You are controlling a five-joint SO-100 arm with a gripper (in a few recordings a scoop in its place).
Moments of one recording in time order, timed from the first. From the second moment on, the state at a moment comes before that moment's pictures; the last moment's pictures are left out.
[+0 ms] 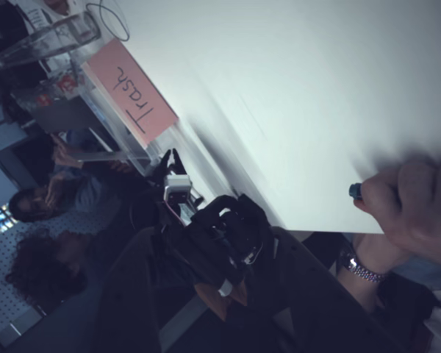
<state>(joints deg) -65.8 94.7 59.5 70.4 17.7</state>
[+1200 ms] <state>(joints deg) -65.8 96.4 61.8 72.2 17.7</state>
